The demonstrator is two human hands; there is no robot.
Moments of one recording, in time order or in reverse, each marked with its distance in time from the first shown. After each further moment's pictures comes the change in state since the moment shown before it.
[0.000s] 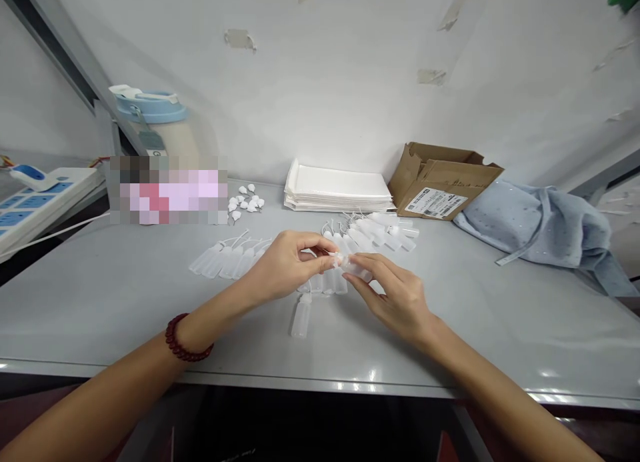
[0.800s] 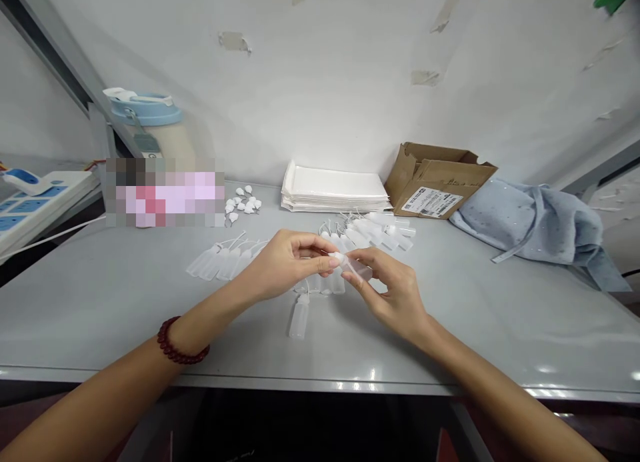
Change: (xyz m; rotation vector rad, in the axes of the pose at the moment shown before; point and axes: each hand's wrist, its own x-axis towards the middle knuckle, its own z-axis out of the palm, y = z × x) left_hand -0.002 0.004 -0.003 -0.136 -0.070 -0.087; right_hand 0.003 -0.006 -0.002 0.215 -0.058 0.310
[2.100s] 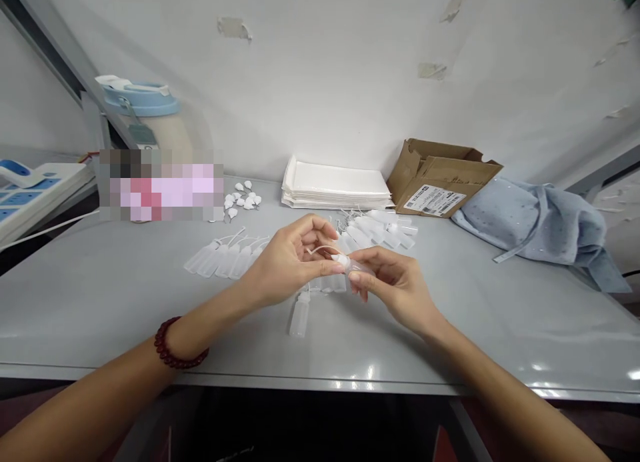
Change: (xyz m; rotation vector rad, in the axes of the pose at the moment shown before) left_hand -0.001 0.001 0.009 -0.181 0.046 0.103; right_hand 0.006 -0.002 -0.007 0.601 -0.183 0.490
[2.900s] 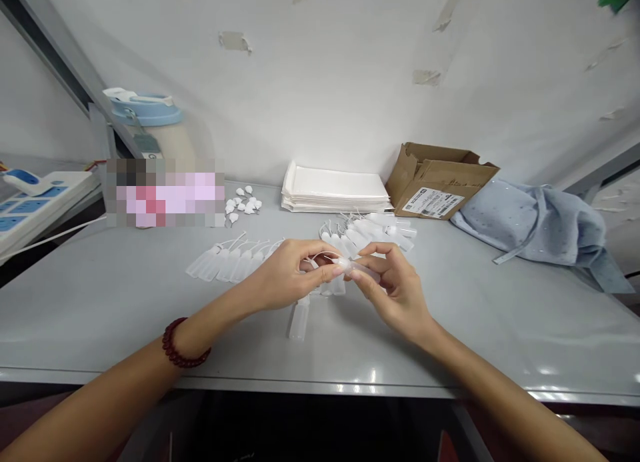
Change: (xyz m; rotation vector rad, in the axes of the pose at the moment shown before) left_hand -0.002 0.003 -0.001 0.372 -0.111 -0.012; right_hand -0.007 0.004 0.005 -0.294 0.105 -0.250
